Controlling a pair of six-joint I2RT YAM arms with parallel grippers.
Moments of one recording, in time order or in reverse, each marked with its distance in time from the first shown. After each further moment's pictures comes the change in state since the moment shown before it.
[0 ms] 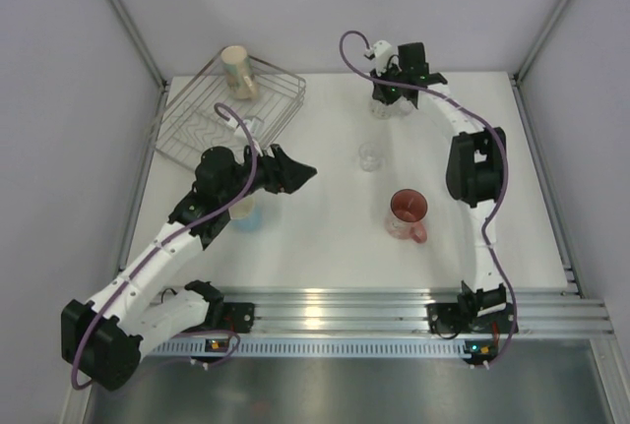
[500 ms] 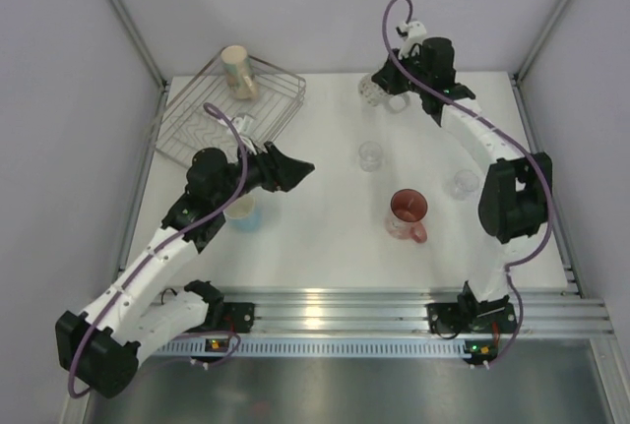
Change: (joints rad) left arm 0.000 -0.053 0.013 0.002 -0.004 -0.032; right arm 0.011 -0.424 -0.443 0.332 -0.045 0.525
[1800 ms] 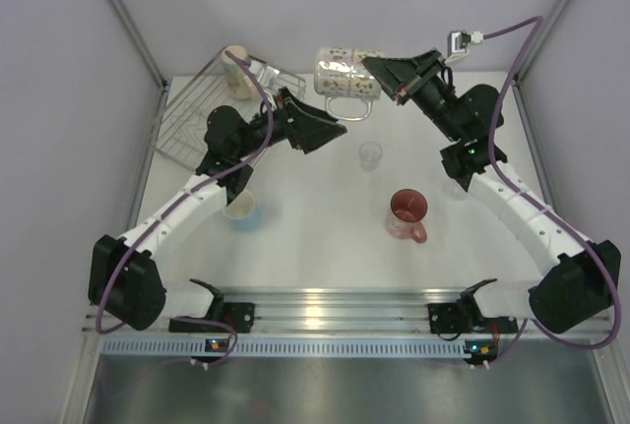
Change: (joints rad) left arm 0.008 0.407 0.262 0.558 0.361 -0.201; right arm 0.165 -0.618 -0.493 0.645 0.028 1.168
